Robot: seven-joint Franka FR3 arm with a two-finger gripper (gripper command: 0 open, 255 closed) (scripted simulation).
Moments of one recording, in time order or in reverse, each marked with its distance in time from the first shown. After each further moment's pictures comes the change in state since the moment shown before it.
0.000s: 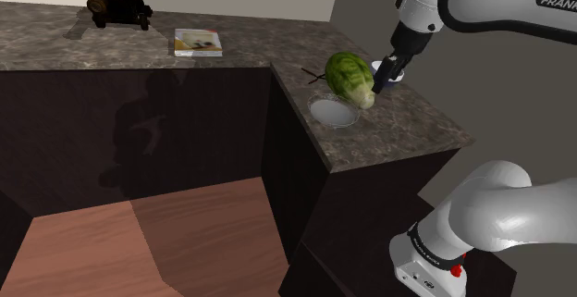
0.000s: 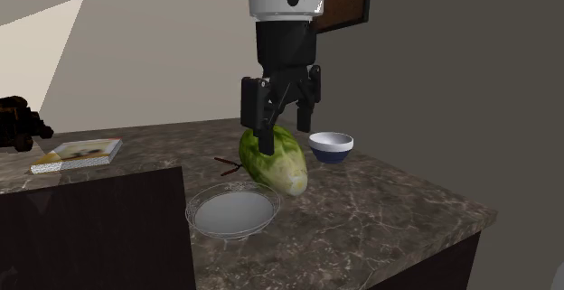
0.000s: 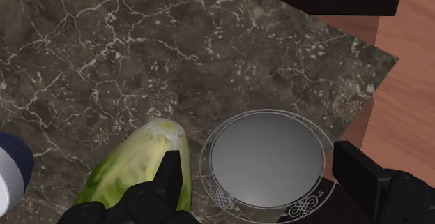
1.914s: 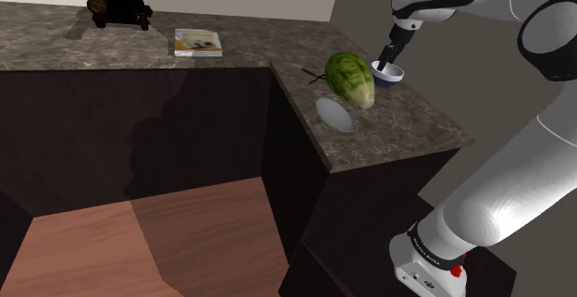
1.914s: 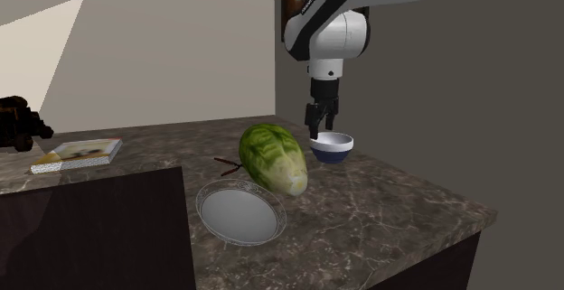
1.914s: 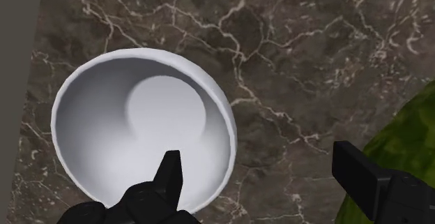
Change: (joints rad) arm -0.127 0.796 -0.482 0.512 0.093 0.291 -0.604
